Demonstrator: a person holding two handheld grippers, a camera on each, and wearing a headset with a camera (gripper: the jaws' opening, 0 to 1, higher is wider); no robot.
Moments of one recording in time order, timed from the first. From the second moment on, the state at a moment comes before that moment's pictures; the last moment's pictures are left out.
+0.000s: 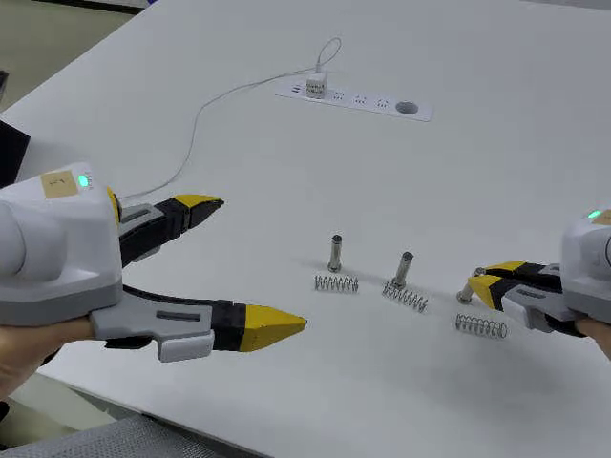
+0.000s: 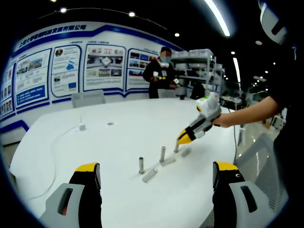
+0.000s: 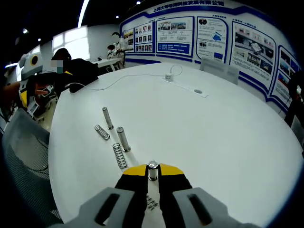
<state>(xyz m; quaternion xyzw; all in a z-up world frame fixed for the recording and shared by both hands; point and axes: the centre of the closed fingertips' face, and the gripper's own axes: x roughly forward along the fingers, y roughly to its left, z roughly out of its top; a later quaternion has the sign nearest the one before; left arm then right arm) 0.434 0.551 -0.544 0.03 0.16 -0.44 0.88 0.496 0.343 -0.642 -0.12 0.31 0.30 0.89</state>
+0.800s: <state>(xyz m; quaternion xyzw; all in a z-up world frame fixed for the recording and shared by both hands) 0.430 0.547 -0.540 0.03 0.16 -0.44 0.88 0.494 0.329 -0.625 -0.10 0.29 0.30 0.90</state>
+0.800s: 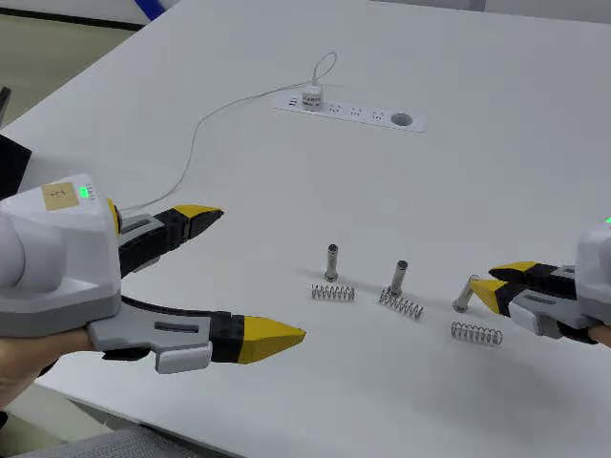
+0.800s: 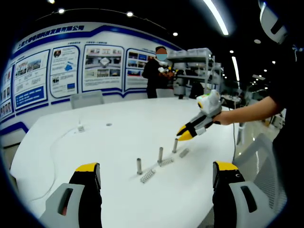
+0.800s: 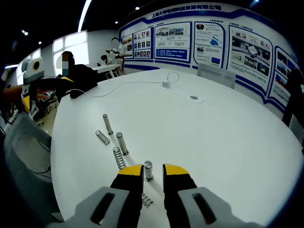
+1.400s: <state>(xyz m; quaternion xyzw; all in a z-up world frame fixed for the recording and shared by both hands) 0.432 0.547 -0.548 0.03 0.18 -0.44 0.88 0.456 0.327 -0.661 -0.16 0.33 0.40 0.84</state>
